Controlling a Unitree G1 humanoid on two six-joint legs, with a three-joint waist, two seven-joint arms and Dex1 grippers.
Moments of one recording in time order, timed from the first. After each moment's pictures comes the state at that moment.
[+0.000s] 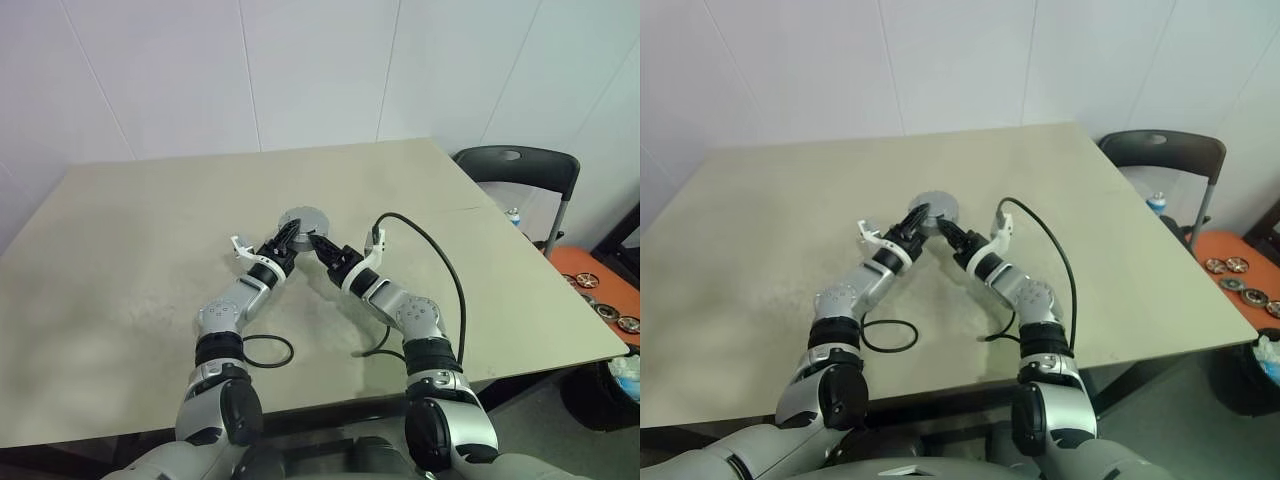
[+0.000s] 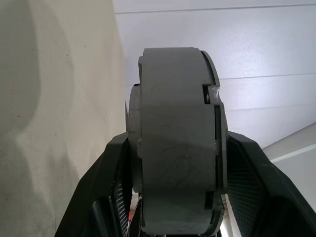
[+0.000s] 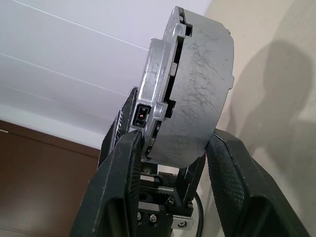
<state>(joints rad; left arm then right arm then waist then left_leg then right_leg) -0.66 -0.10 0.64 0.66 -1.02 0.75 -0.32 -0.60 0.12 -0.32 0.53 0.86 0.71 0.37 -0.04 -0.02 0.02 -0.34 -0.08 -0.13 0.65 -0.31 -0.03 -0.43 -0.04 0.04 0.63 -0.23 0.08</state>
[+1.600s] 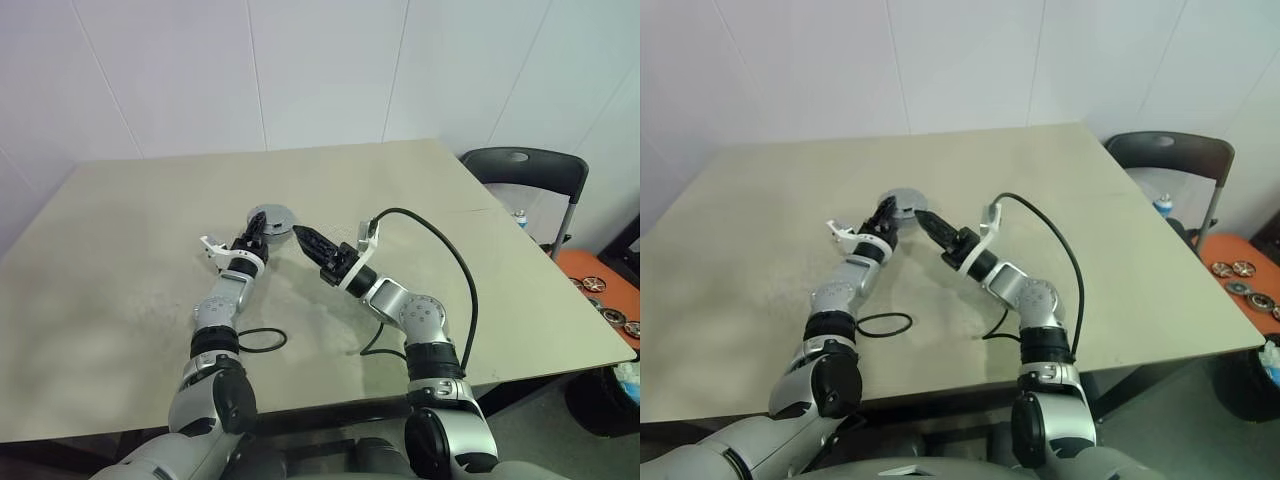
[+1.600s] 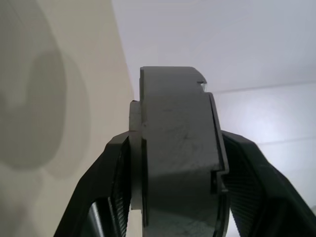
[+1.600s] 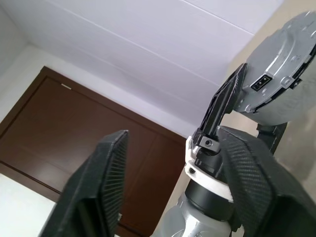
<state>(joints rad) -0.71 -0.05 0.69 0.78 -0.99 0.38 -0.33 -0.55 0.13 -0.25 0.35 0.91 0.84 0.53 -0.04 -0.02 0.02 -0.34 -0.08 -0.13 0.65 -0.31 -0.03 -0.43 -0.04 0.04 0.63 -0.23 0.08</state>
